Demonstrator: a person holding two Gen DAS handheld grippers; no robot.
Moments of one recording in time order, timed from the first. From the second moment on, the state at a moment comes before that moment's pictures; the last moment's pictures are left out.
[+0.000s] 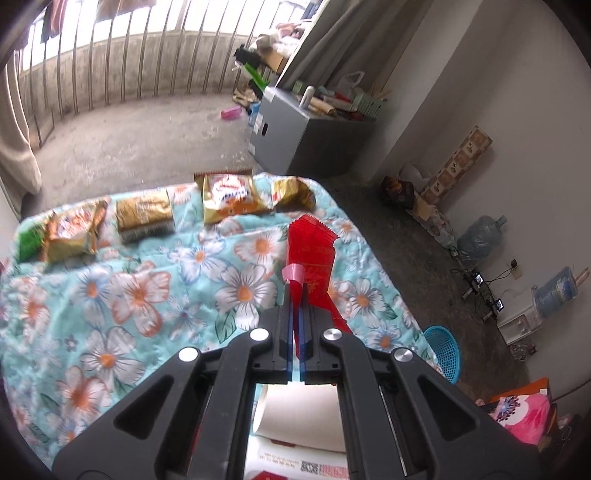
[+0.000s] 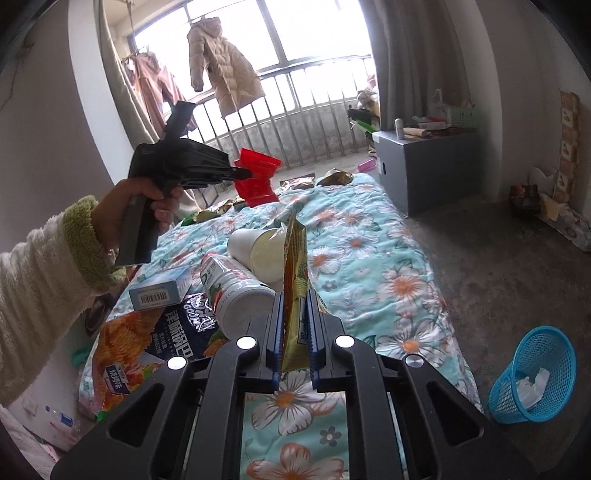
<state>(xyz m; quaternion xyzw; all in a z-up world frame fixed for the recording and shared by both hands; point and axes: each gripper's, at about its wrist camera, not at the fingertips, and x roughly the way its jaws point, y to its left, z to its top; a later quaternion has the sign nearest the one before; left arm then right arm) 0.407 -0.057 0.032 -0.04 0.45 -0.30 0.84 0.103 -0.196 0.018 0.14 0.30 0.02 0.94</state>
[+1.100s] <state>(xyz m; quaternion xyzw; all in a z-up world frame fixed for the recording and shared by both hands) 0.222 -0.215 0.128 0.12 0.33 -0.43 0.83 -0.007 -0.306 0.037 0.25 0.19 -0.09 0.94</state>
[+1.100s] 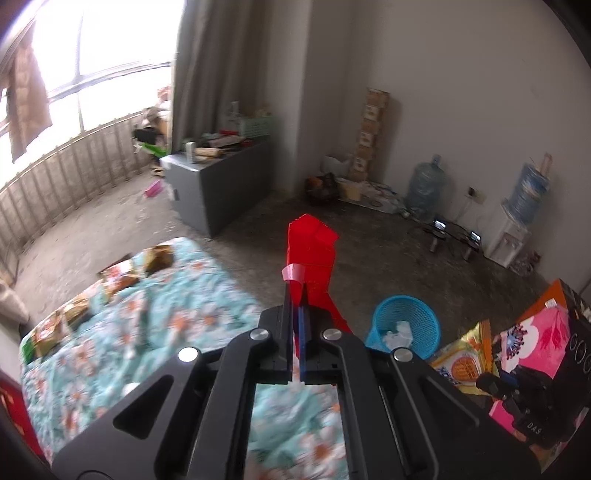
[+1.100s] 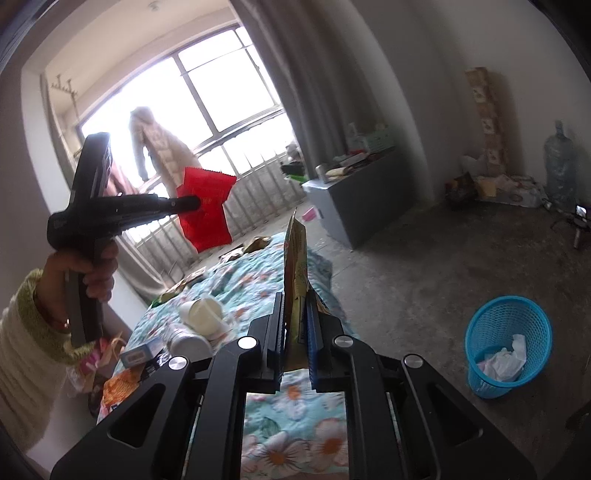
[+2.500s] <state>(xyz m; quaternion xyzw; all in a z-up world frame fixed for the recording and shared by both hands) 0.148 -0.587 -0.203 0.17 0.57 -0.43 0.68 -0.047 -0.622 -0.270 0.57 0.22 -0.35 0.71</state>
